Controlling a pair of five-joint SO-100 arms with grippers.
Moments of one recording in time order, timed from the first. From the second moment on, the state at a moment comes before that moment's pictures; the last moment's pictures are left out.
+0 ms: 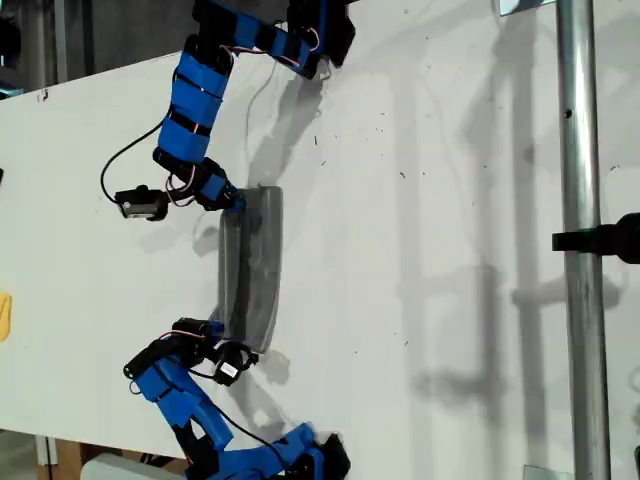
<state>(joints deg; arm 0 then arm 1) -45.2 65.7 60.0 95.0 -40.5 30.2 76.7 79.6 73.1 37.9</state>
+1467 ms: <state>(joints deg) -49.4 52.4 65.0 91.2 -43.2 23.2 78.7 89.0 81.0 50.9</state>
